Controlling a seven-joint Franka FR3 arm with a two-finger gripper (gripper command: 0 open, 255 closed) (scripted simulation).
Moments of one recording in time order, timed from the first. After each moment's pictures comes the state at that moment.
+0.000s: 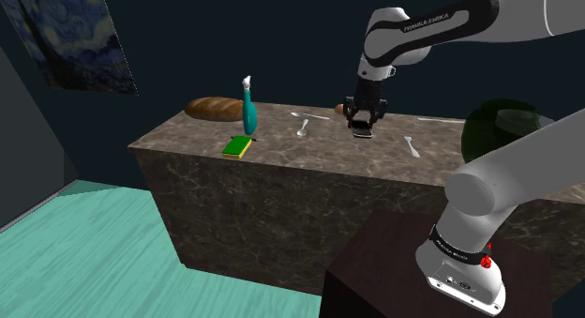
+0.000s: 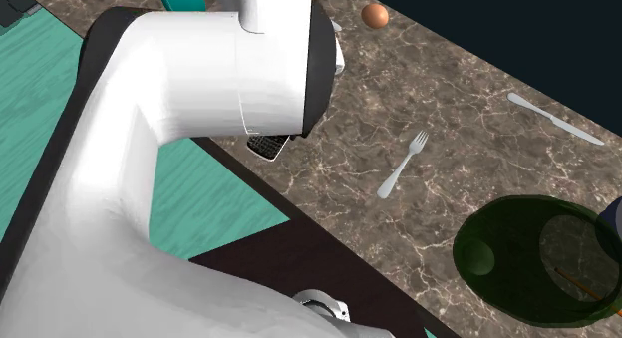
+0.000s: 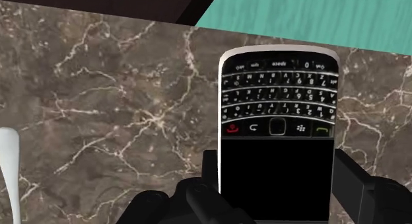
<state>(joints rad) -0.33 -0.56 0.07 -2.51 0.11 1.96 0.58</state>
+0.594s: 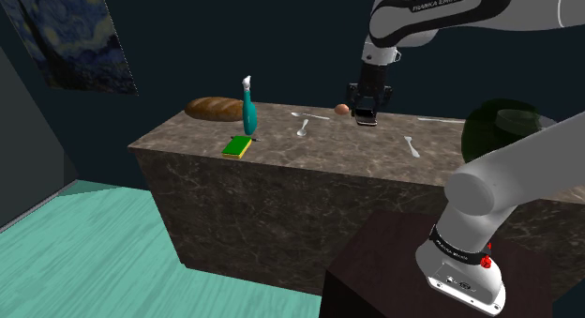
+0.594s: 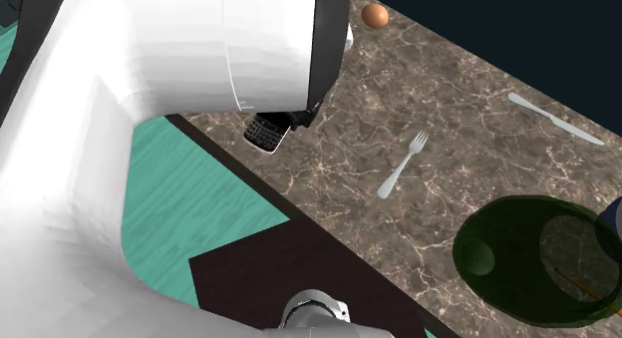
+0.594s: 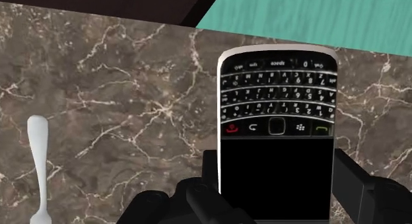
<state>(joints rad) -0.33 -0.58 0.06 -2.42 0.10 1.84 0.58</state>
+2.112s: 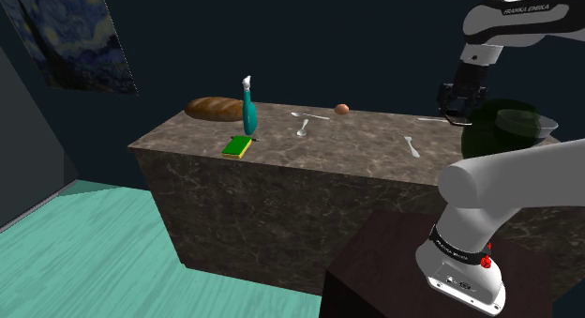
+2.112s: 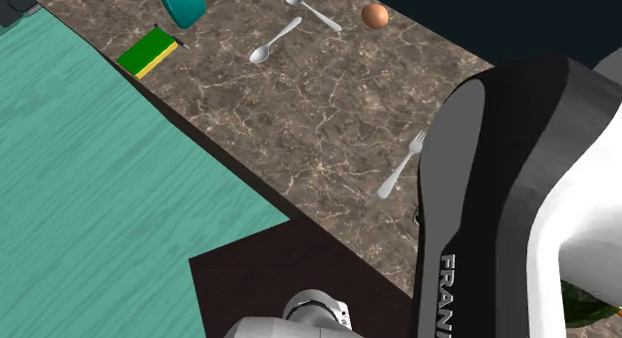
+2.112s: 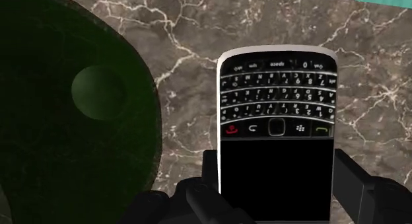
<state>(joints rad) -0.58 -0.83 -0.40 -2.50 -0.23 1.69 0.06</state>
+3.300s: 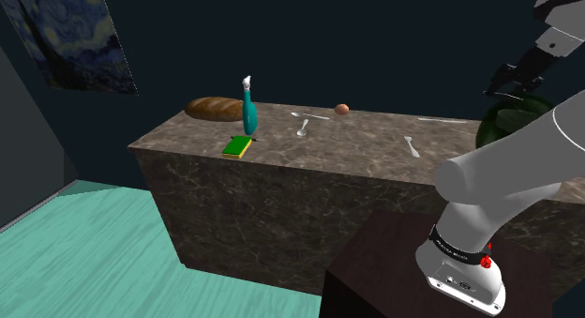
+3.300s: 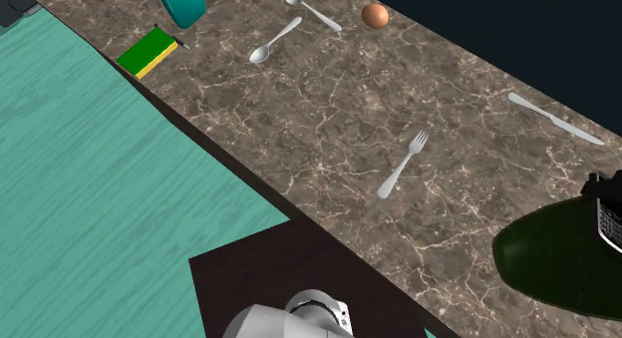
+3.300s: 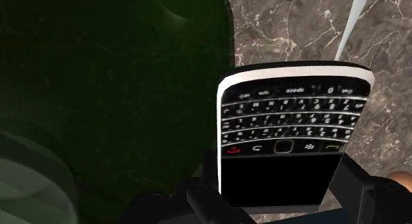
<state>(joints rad) -0.76 -0.48 -0.72 -2.14 0.06 1.81 -0.50</state>
